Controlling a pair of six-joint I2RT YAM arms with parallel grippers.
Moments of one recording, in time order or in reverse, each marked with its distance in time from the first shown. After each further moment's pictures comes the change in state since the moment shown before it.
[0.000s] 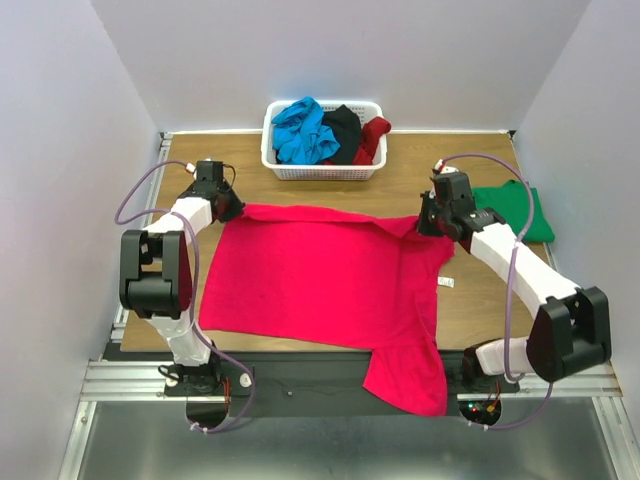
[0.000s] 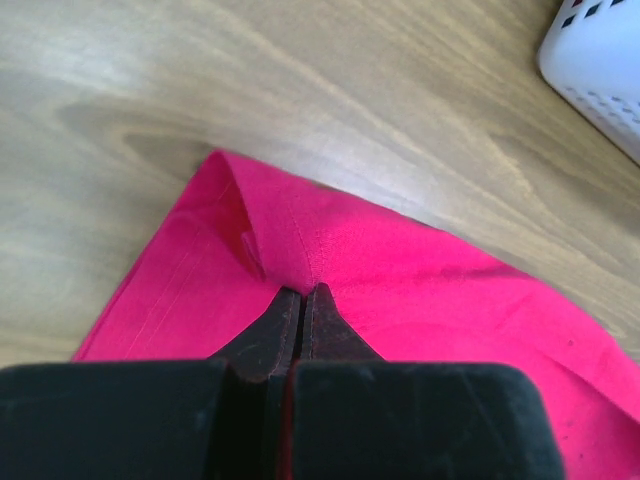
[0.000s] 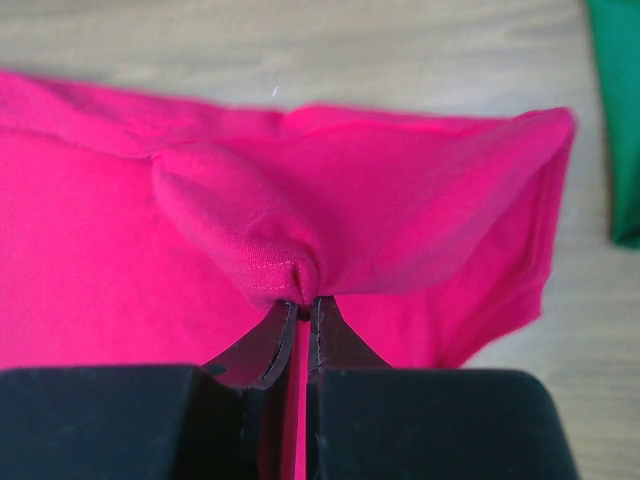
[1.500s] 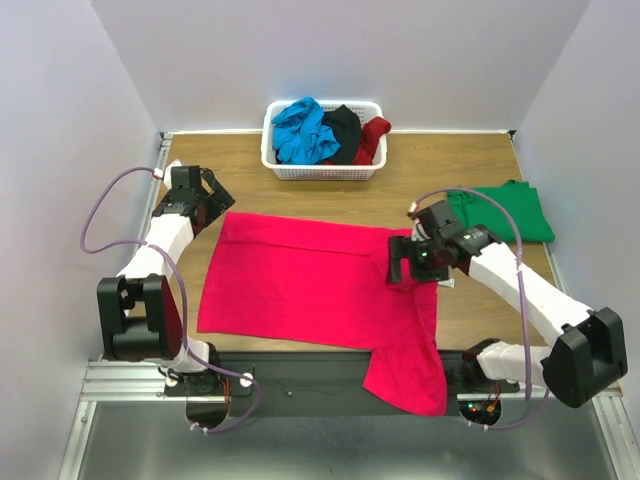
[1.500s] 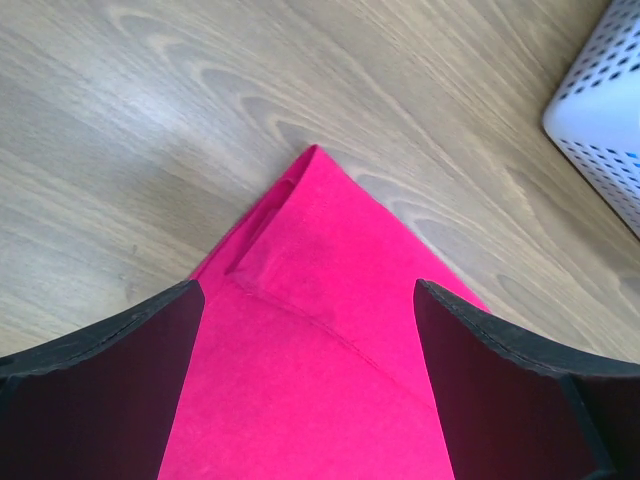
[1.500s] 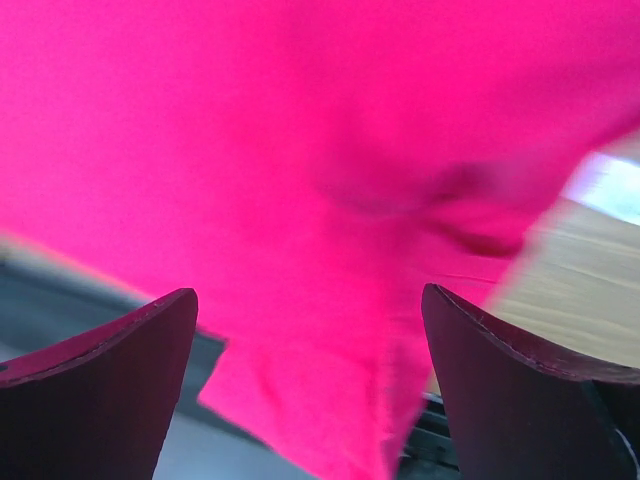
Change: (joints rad) left arm 0.069 -0.307 -0.118 -0.119 -0.132 -0.031; right arm 0.115 -0.170 -0.090 -0.414 -0.264 0.050
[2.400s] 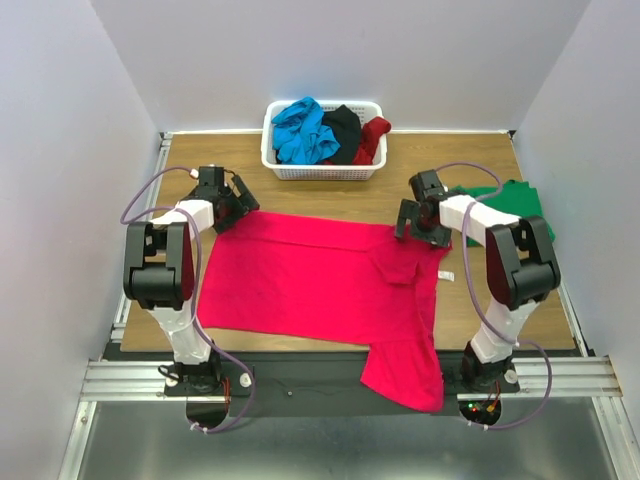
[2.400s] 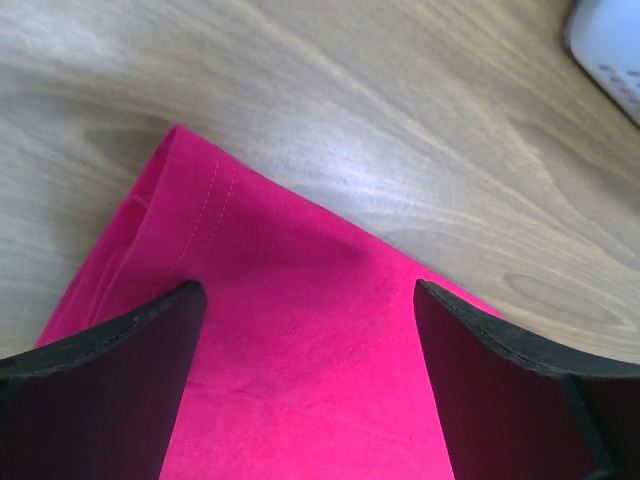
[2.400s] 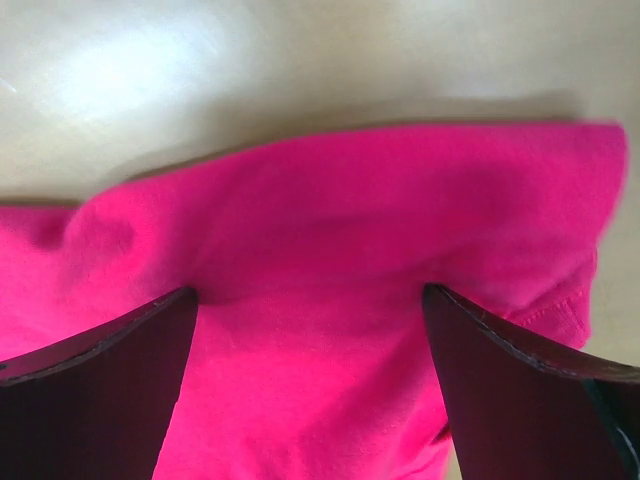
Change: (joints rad) left arm -0.061 0.352 0.068 0.192 0.187 0.027; right arm -0.145 0.573 0.203 0.286 0.340 0.117
